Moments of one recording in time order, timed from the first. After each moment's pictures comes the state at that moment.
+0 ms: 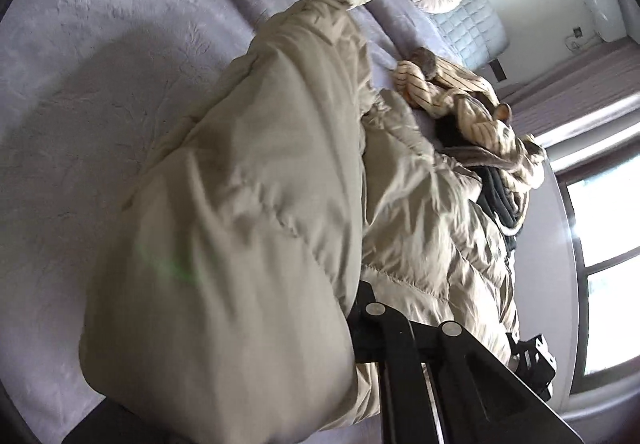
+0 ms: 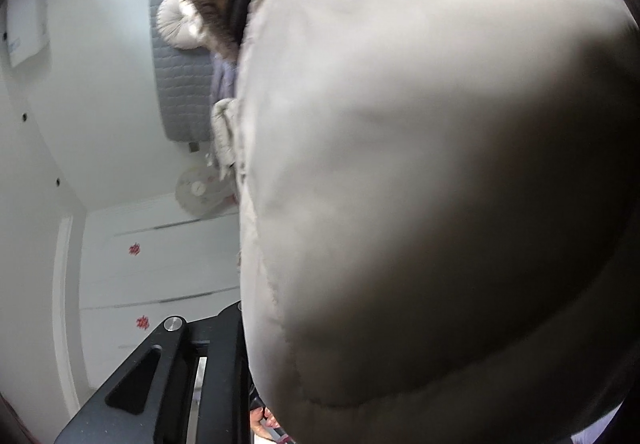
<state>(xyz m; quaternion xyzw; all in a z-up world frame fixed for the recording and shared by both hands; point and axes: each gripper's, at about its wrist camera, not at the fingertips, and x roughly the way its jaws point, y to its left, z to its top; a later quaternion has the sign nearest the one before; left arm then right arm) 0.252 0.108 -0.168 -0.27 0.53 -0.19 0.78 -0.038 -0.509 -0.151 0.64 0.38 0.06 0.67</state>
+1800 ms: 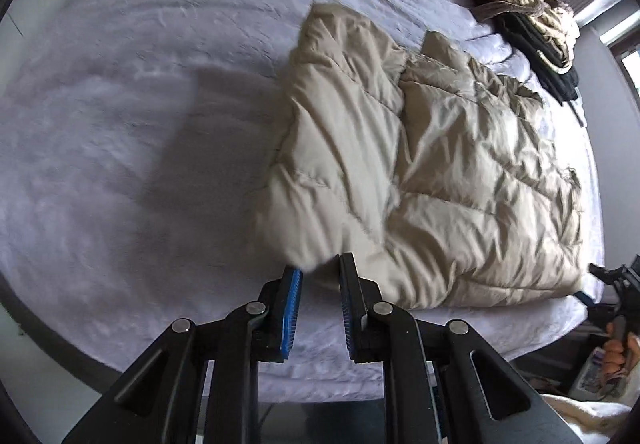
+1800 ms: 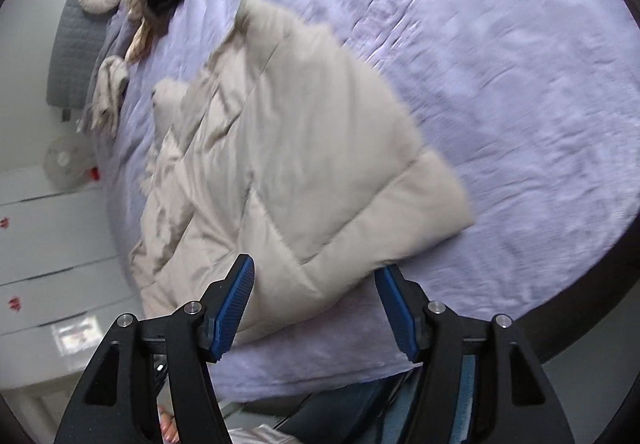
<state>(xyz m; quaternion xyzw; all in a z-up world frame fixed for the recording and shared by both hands) -0.012 0.228 -0.095 -0.04 0.64 -0.11 0.76 -0.218 -0.454 -0.076 0.49 0.54 -0.15 0.67</state>
